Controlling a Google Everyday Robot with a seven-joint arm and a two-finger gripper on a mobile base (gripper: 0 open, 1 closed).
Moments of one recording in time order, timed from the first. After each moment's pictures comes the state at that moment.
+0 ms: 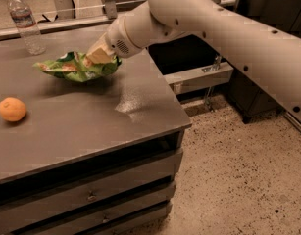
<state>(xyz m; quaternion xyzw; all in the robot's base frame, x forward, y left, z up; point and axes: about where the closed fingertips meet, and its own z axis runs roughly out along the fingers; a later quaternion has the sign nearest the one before) 0.627 0.135 0.928 -0.56 0.67 0.23 0.42</state>
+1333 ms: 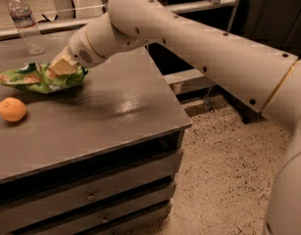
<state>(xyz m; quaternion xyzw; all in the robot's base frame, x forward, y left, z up) 0.595 0.228 0.914 -0.59 0.64 0.30 0.39</state>
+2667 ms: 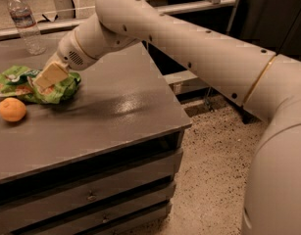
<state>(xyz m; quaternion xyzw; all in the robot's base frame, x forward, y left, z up) 0.581 0.252 0.905 -0.60 0.64 0.33 0.35</state>
